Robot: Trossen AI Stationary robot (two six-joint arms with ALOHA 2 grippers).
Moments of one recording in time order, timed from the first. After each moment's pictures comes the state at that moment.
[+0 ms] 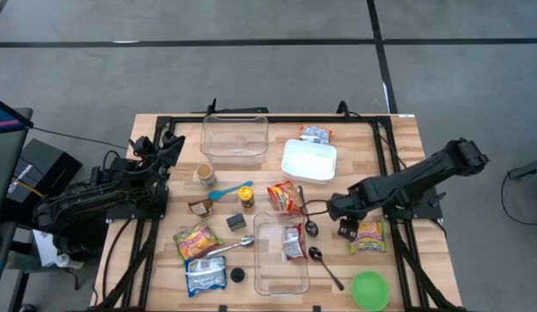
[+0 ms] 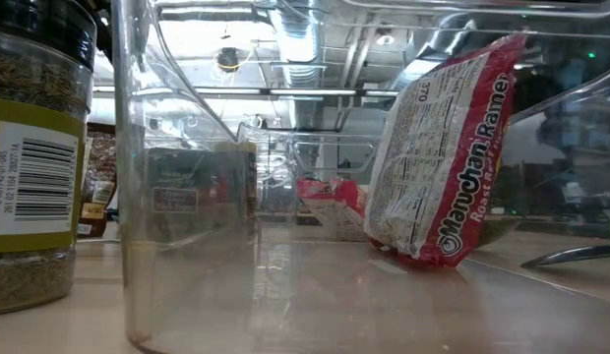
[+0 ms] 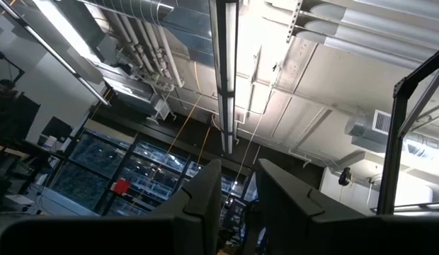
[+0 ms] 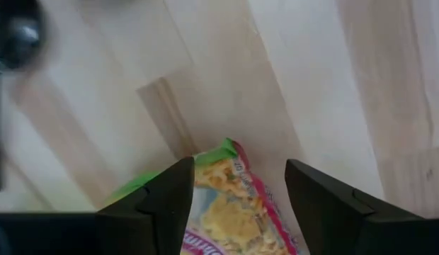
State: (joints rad) left arm 0.47 0.34 0.01 1.01 0.05 -0.56; right arm 0.30 1.37 0.80 -0.96 -0.08 0.71
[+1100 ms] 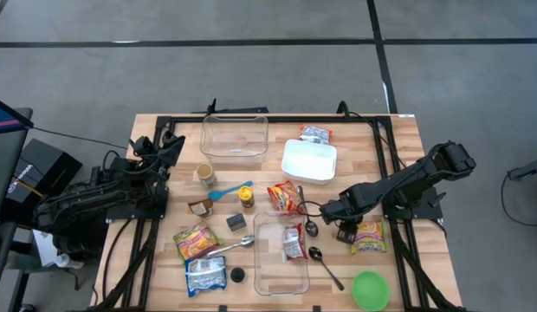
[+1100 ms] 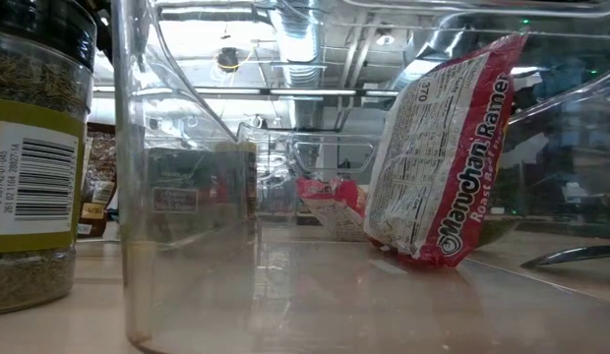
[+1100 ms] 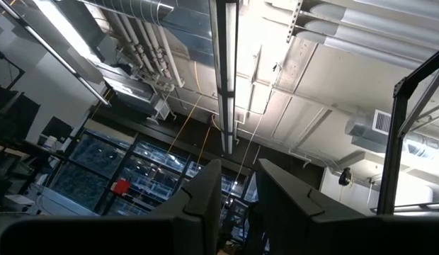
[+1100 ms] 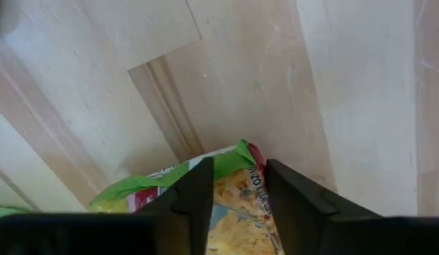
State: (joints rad) left arm 0.47 0.34 0.01 1.01 0.05 -0.56; right arm 0.30 1.49 0.79 -0.91 -0.16 0.65
